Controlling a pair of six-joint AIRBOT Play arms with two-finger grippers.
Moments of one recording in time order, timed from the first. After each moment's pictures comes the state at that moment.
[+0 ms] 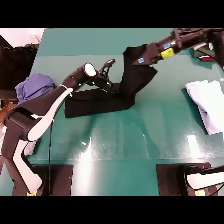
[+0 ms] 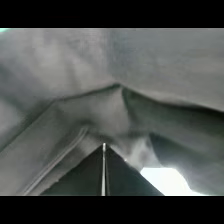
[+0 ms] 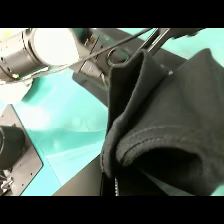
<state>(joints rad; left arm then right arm) -0.47 -1.92 1.73 0.87 -1.00 -1.42 0.20 -1.60 1.96 -0.74 1.54 1.35</state>
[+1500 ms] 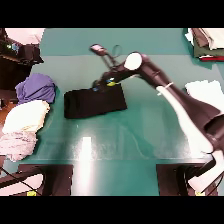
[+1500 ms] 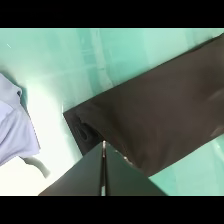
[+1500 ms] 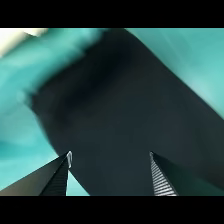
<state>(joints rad) -0.01 -1.31 1.77 1.30 -1.44 -1.41 0.53 -1.78 1.79 -0.95 1.09 1.14</state>
